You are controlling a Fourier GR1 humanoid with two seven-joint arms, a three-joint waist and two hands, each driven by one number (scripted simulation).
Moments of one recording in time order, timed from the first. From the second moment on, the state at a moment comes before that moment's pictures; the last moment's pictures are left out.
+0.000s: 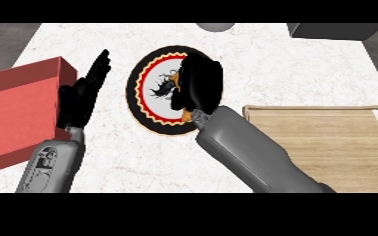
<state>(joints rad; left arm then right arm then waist) -0.30 0.18 0.01 -1.40 -0.10 0.01 0.10 -0.85 -0.01 0.63 -1.13 0.93 -0.32 1.02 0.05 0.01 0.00</state>
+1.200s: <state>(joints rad) -0.32 0.16 0.01 -1.38 -0.11 0.02 0.09 -0.91 -0.01 0.62 -0.84 0.44 -0.94 0.75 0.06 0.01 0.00</state>
